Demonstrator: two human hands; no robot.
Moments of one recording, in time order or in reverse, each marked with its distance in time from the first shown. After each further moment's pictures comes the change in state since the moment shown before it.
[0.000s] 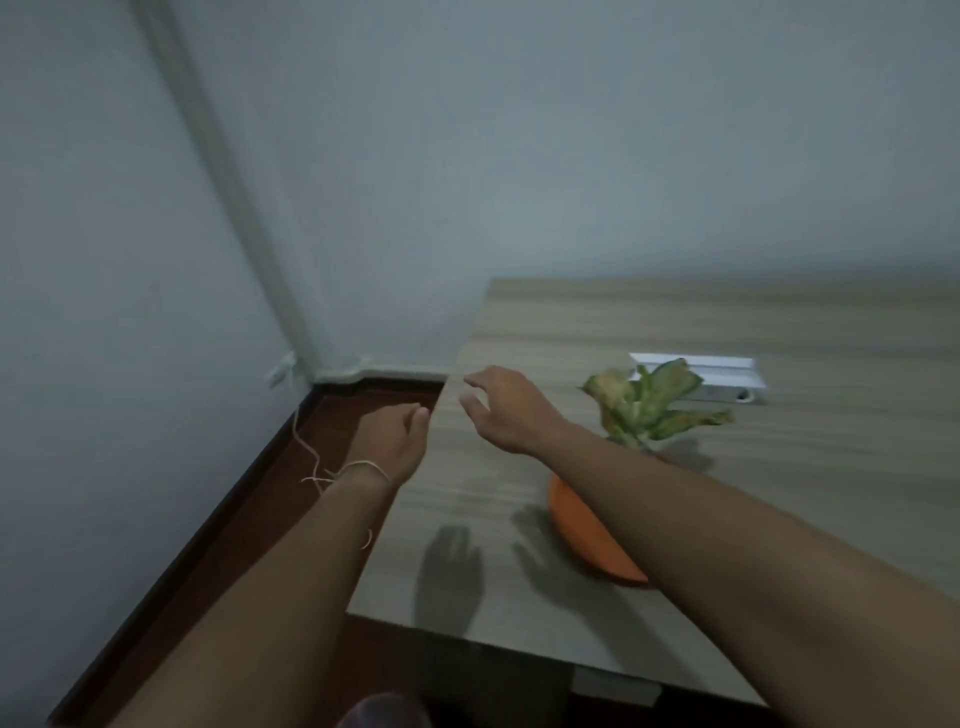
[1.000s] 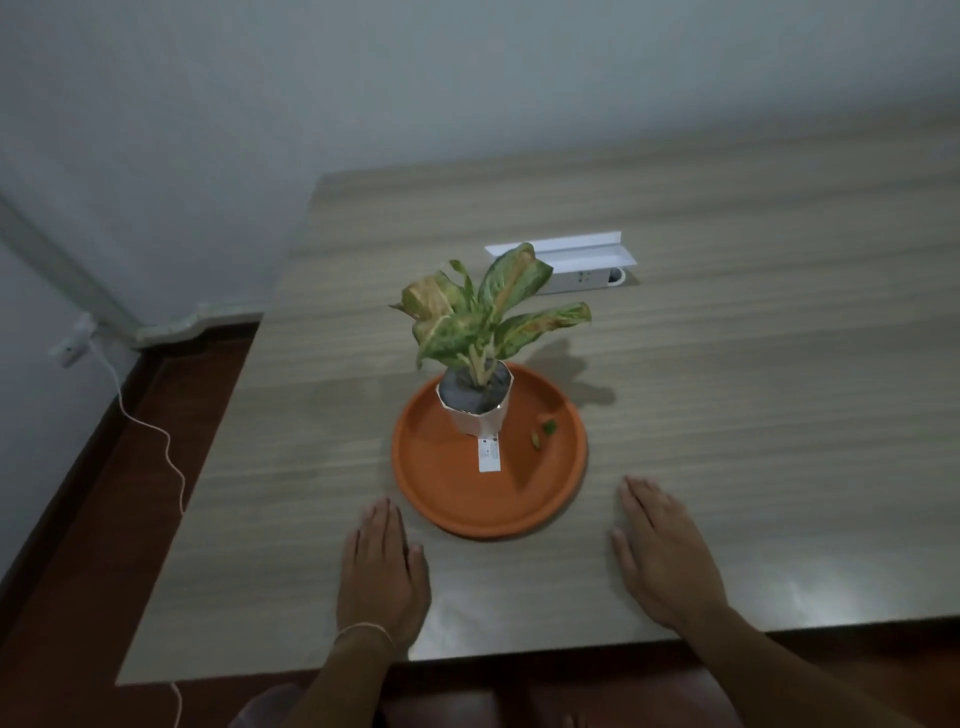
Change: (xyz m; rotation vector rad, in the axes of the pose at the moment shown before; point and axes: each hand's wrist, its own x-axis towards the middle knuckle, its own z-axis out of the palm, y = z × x) left_hand -0.133 0.021 0.327 0.178 -0.360 -0.013; right_hand -0.337 0.324 0.071 -0.415 0.009 0.574
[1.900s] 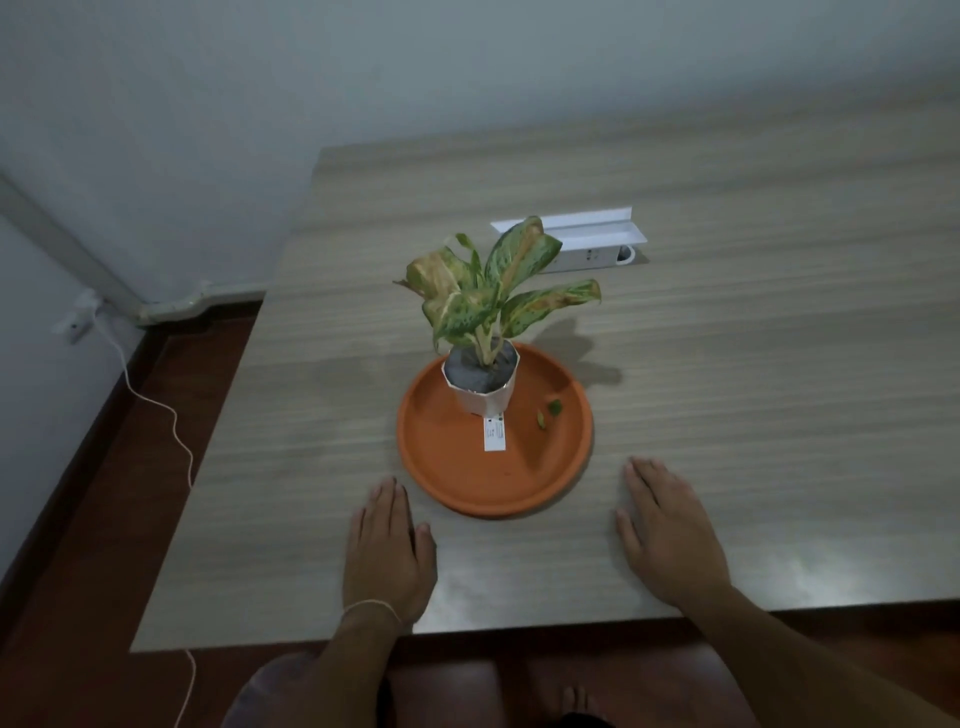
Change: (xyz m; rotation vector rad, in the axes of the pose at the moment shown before) left_hand -0.004 0.000 -0.003 0.022 -0.021 0.007; right_hand 0.000 -0.002 -0.004 -0.007 0.000 -0.007
